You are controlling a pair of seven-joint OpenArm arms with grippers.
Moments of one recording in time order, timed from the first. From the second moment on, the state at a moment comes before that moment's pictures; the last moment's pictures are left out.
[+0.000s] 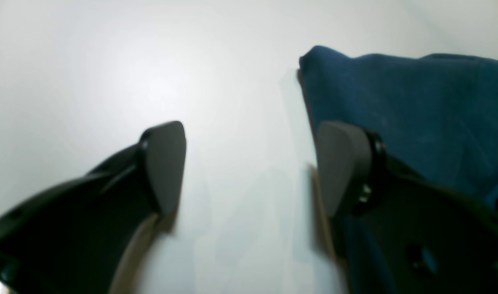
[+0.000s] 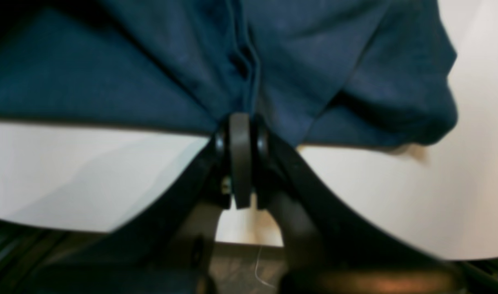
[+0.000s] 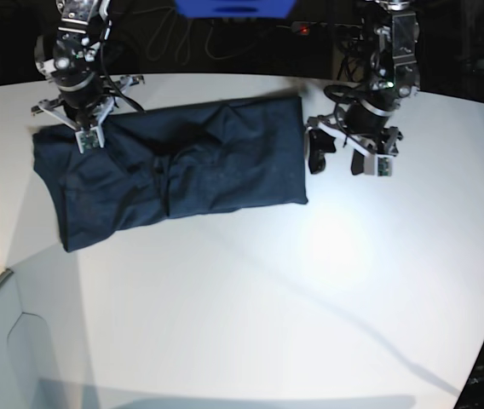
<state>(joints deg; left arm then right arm) 12.8 -1.4 -11.0 72.5 -10.4 -23.5 6.3 -22.6 -9.2 25.3 97.0 -26.0 30.0 -25.6</state>
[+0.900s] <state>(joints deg) 12.8 -1.4 -11.1 72.5 -10.4 -23.5 6.3 -6.3 -2.3 25.2 85.8 -26.0 30.0 -25.9</state>
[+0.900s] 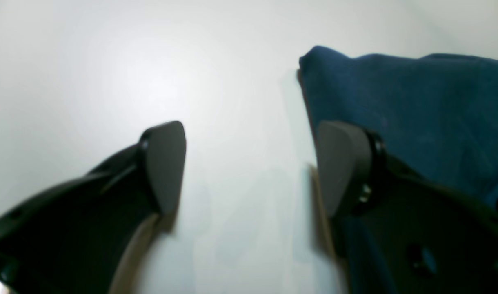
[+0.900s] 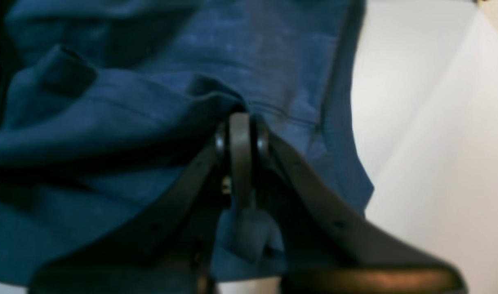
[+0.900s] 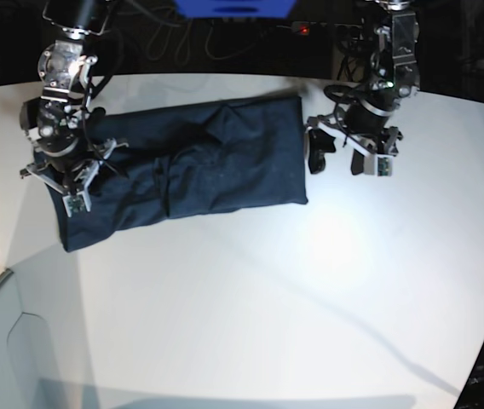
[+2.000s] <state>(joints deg) 12.3 -1.4 -11.2 73.5 -10.4 -23.5 6.8 3.3 2.8 31.2 72.8 -25.9 29.9 -25.8</state>
